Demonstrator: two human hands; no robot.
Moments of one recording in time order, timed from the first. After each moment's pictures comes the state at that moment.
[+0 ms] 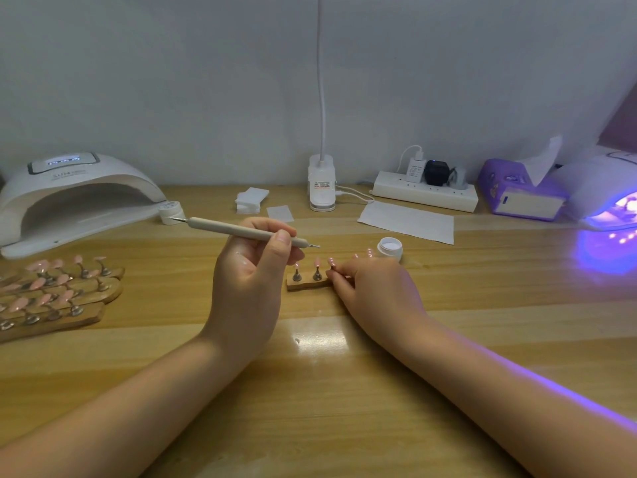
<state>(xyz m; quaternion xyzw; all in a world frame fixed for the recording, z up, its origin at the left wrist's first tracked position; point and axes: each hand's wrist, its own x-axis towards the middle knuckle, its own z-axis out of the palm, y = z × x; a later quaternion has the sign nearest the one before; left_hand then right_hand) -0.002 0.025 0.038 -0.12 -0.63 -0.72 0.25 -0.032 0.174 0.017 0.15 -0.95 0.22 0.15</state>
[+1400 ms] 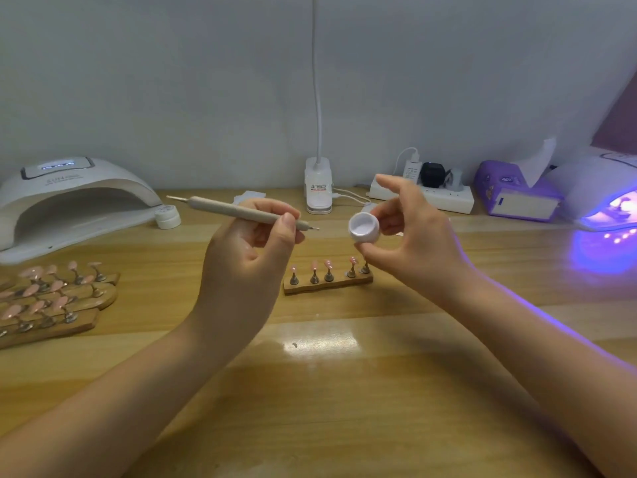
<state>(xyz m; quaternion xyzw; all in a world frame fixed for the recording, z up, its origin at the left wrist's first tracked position) 0.003 0.019 0.064 -0.13 -0.73 -0.62 0.26 -0.054 0.219 0.056 0.22 -0.87 0.37 0.25</state>
